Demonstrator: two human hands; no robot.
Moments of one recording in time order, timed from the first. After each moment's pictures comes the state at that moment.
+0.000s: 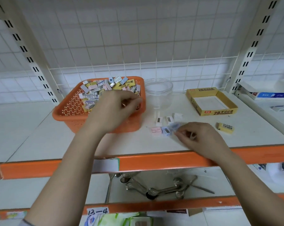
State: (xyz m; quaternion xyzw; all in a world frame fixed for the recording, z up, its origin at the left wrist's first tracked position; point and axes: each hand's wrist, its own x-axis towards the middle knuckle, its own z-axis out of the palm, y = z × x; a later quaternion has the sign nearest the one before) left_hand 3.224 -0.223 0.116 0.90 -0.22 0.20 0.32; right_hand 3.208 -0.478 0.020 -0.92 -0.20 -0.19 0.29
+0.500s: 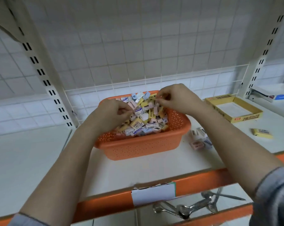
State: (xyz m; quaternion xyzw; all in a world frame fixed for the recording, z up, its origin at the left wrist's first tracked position) left_hand 3.318 -0.093 0.124 0.94 -0.23 0.08 0.23; right_hand 3.332 -0.327 0.117 -0.94 -0.15 -0.18 0.24
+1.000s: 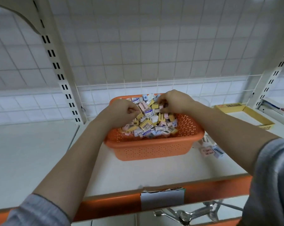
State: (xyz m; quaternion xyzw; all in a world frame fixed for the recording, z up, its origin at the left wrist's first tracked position) left_hand 3.345 -0.081 0.116 0.95 -0.23 0.05 0.22; right_hand 3.396 -0.305 0.107 -0.98 -0.15 -0.08 0.05
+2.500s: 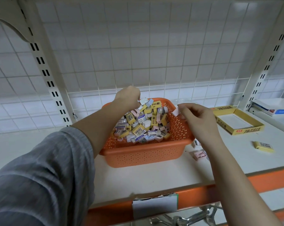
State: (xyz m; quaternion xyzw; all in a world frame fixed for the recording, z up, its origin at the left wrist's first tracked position) left_hand 3.432 -0.143 0.125 0.97 -0.19 0.13 0.01; right_hand 3.268 -0.310 0.103 -0.76 0.03 -0.28 0.58
